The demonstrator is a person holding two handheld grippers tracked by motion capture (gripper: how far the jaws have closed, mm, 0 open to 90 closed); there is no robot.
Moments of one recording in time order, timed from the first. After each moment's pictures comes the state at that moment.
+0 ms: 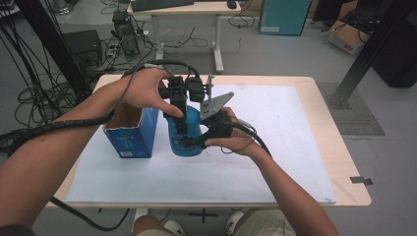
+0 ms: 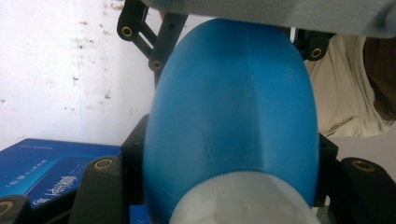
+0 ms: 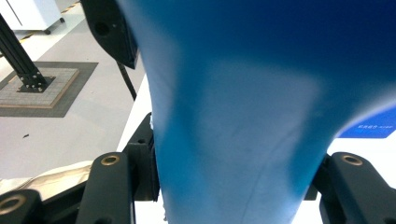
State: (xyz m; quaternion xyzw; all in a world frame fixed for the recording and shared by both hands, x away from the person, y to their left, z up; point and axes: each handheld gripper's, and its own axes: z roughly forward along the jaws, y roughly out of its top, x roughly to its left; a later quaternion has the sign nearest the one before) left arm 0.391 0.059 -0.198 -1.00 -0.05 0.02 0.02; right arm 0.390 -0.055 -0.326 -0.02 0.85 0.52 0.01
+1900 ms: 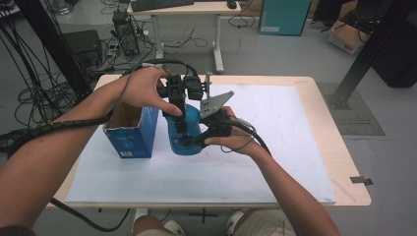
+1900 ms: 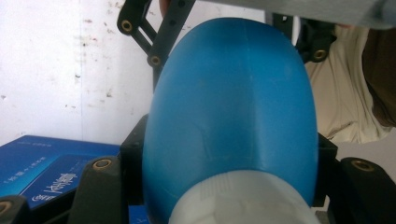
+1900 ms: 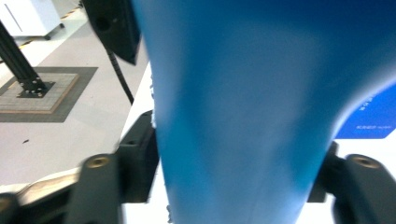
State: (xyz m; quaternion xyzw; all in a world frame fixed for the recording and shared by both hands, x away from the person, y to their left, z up) left arm 0.396 0.064 -0.197 -1.00 -0.08 0.02 0.01; right arm 0.396 -0.054 -0.328 -0.03 0.85 0.53 0.02
